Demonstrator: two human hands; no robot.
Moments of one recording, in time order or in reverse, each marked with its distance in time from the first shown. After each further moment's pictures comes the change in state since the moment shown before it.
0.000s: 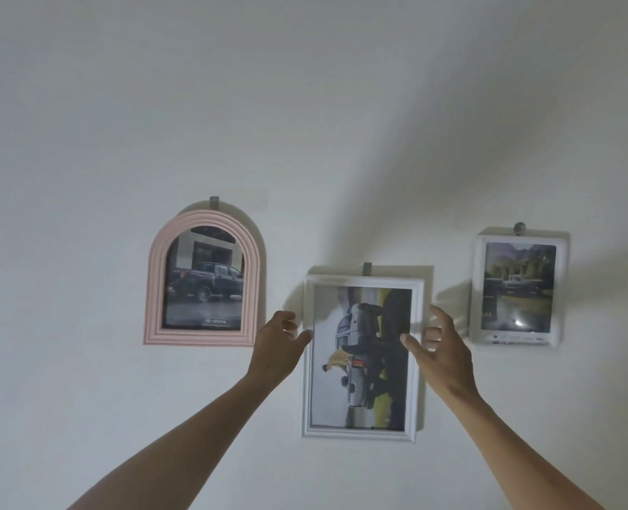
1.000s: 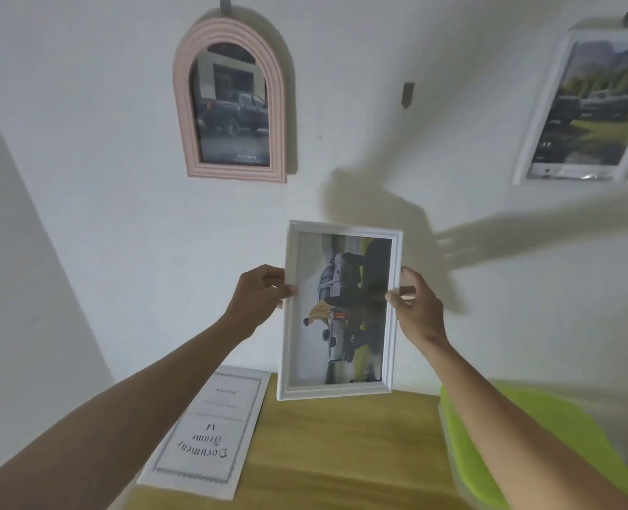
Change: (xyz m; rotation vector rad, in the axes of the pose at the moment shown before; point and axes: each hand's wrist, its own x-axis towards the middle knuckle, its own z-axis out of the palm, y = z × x) left_hand -0.169 -0.083 -0.042 -0.182 -0.156 -0.432; right_hand -0.166 0.071 0.054 0.076 -0.354 0.190
